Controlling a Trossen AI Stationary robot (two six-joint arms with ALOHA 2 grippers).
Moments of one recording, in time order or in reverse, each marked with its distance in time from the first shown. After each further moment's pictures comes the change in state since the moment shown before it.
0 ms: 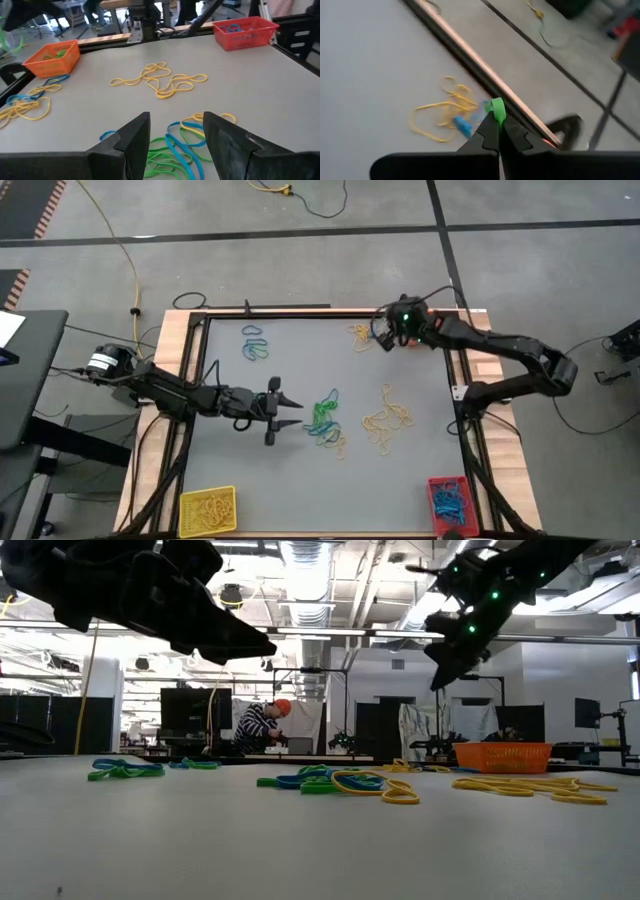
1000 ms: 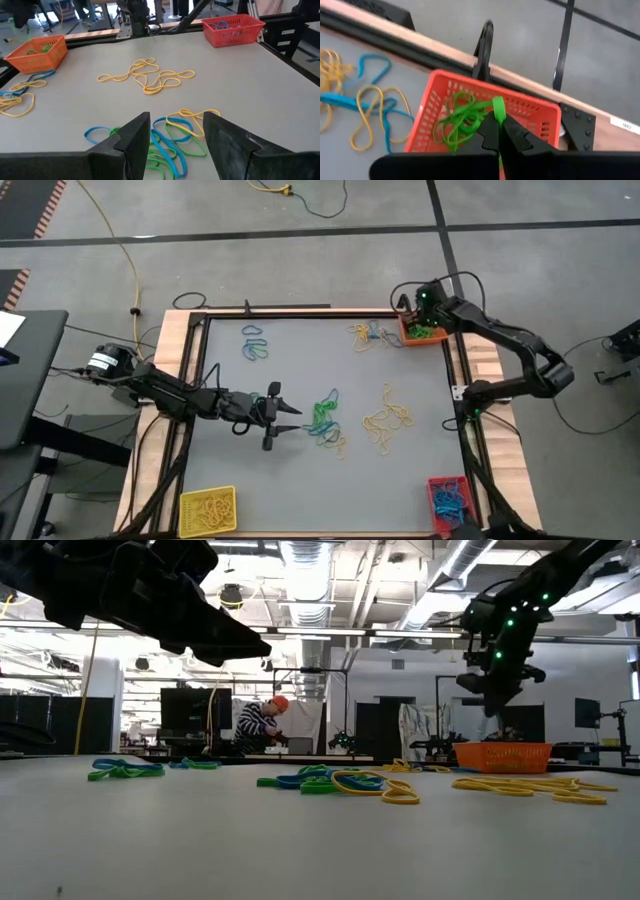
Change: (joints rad) left arm -0.039 0.000 0.000 -0.023 0.000 -0.036; right arm -0.350 0.042 0.000 -0.204 -0.007 0.172
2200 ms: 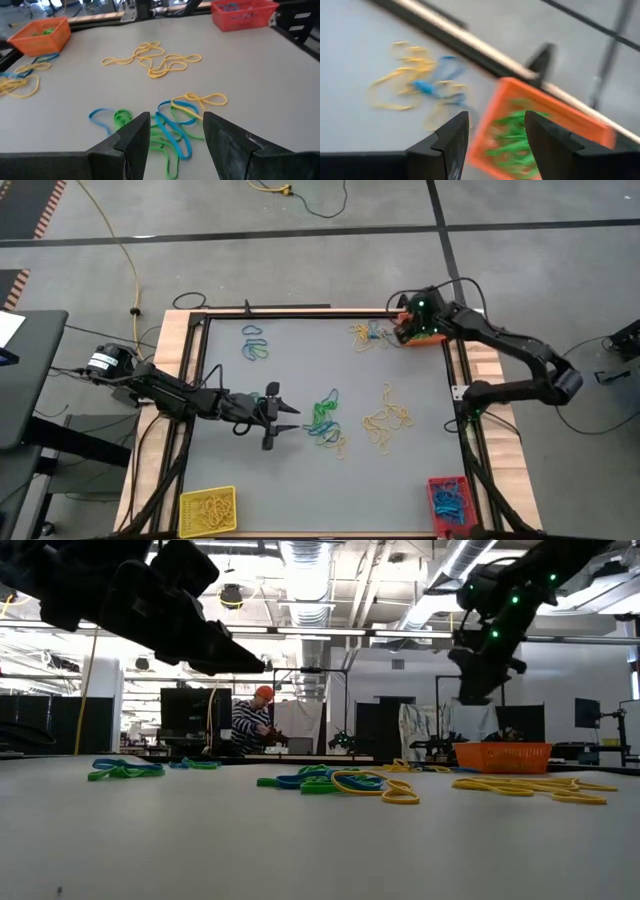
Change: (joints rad) left arm 0.000 0.000 0.000 -0.077 -0.038 -0.025; right arm 0.171 -0.105 0.000 -0.015 -0.147 -0.031
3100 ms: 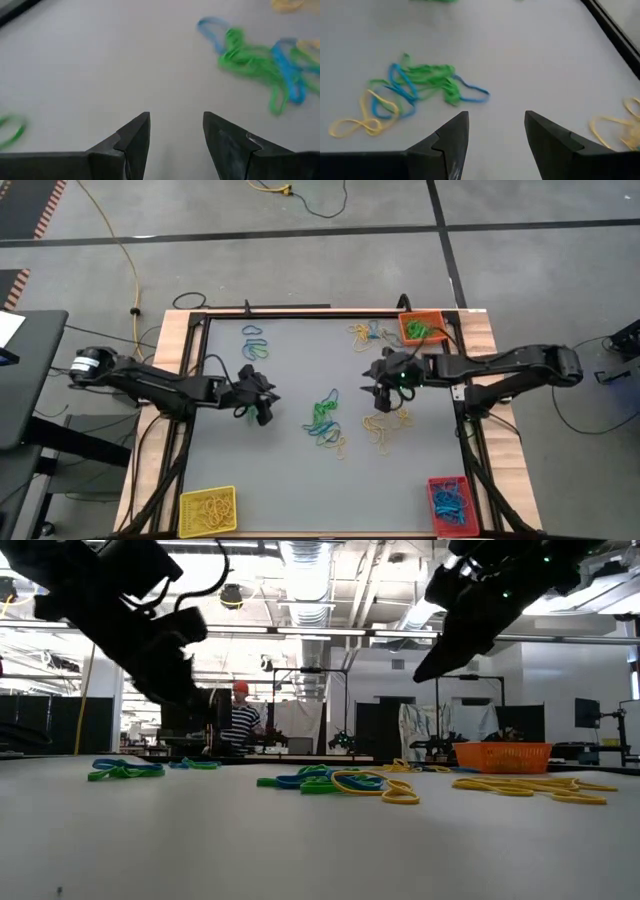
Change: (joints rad) left arm 0.157 -0.207 0.001 -0.605 -0.186 -0.360; right arm 0.722 0.003 -0.153 0.345 -0.066 -0.021
